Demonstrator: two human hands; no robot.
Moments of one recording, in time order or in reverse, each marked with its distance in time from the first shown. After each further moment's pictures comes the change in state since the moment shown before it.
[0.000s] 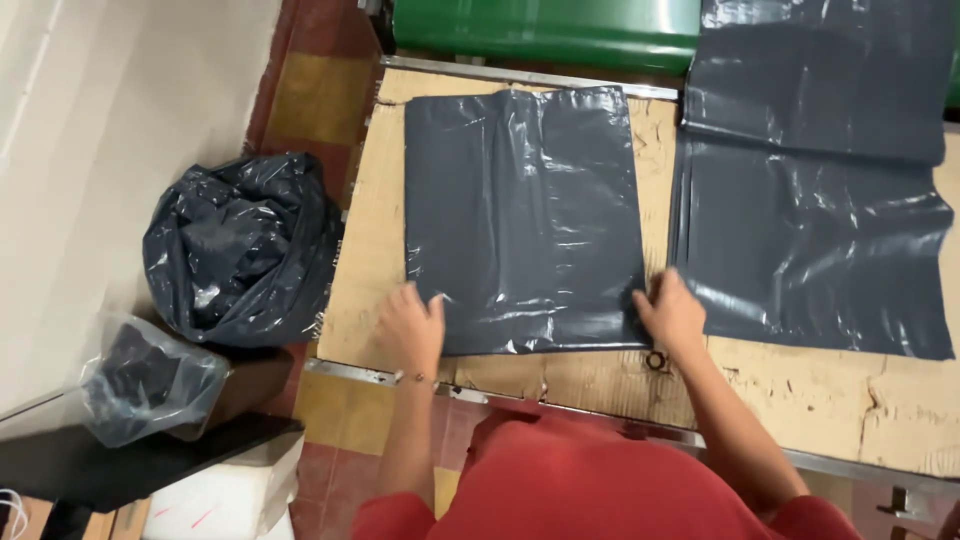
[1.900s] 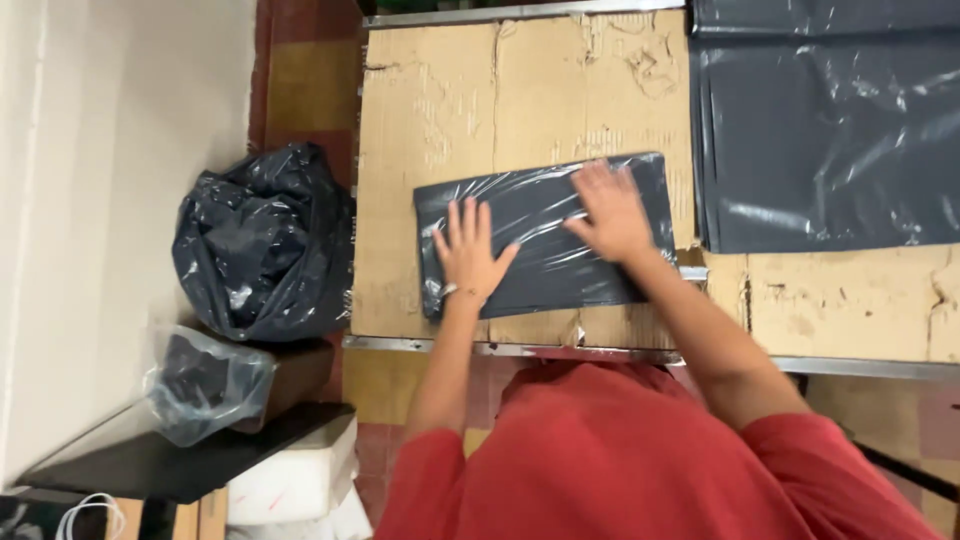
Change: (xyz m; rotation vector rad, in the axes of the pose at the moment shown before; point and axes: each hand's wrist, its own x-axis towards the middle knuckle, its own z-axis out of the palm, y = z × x) left_hand 0.008 0.036 0.010 -0.032 -0.194 0.660; right_hand 0.007 -0.116 0.048 -0.009 0.510 -0.879
